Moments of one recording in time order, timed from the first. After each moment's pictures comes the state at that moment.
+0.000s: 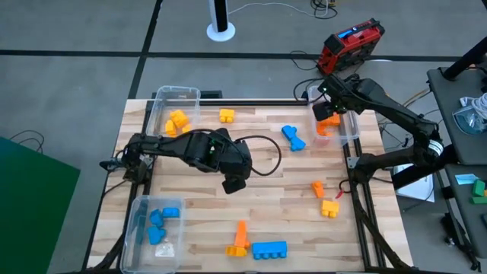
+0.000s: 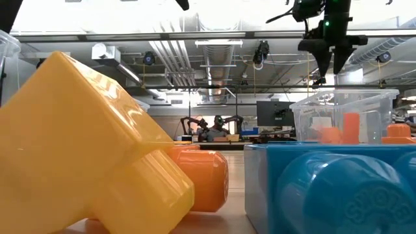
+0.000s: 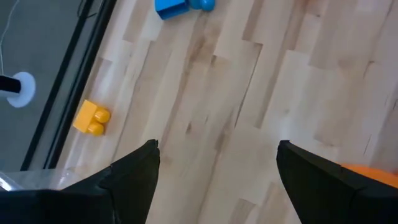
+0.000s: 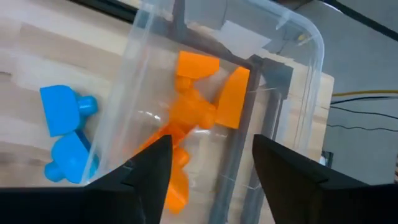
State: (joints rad) left arm -0.22 1.97 2.31 -1.57 -0.44 -0.45; right arm -0.71 1.26 1.31 -1.32 0.39 0.47
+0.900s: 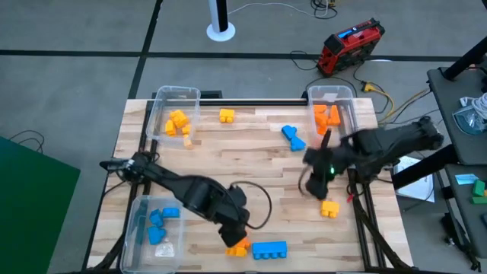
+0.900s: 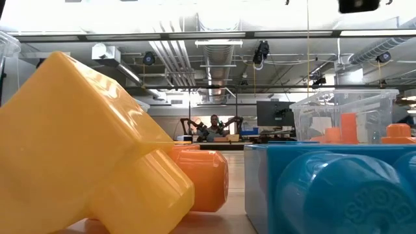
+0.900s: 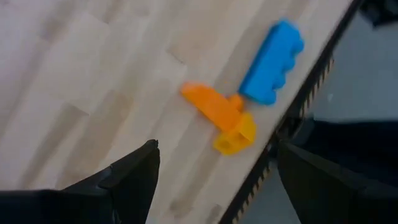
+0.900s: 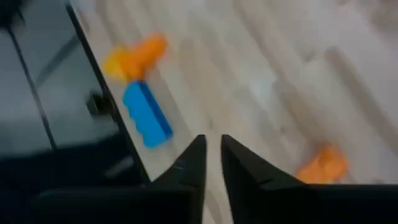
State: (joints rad) left arm -0.47 2.06 2.30 -1.50 -0.07 -1.04; right arm 0.25 1.24 1.34 -1.14 -0.13 0.87
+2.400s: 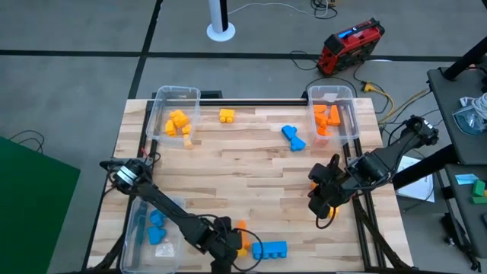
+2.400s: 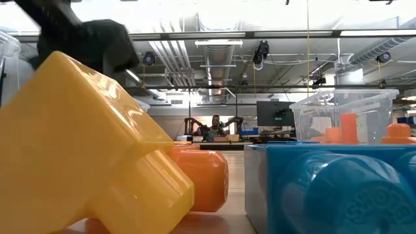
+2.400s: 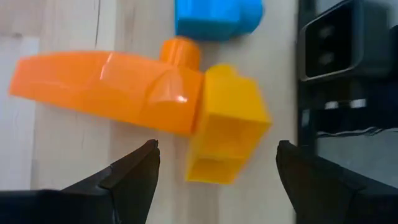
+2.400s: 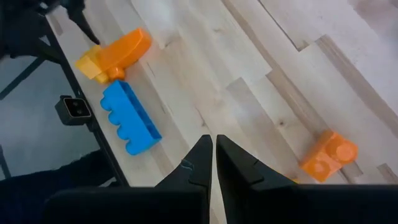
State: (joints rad) left arm -0.66 2.04 1.49 -0.55 -0.10 -0.71; right arm 0.57 1.28 1.30 -1.12 0.19 1.16
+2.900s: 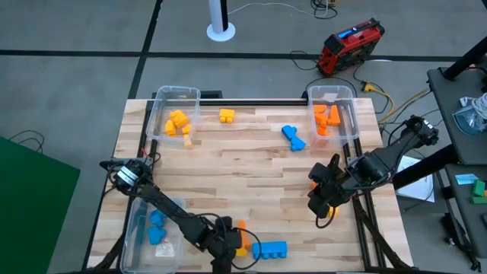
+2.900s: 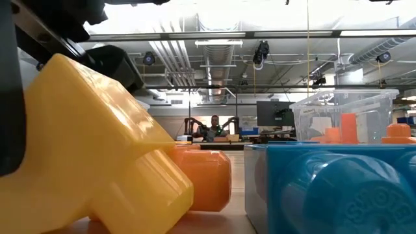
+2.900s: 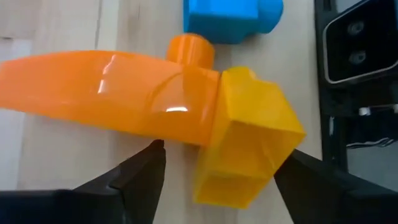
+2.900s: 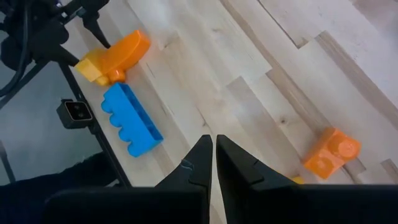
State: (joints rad) left arm -0.66 2.05 1.38 -0.38 -0.14 -0.69; right arm 0.56 1.28 1.30 -1.12 0.19 1.18
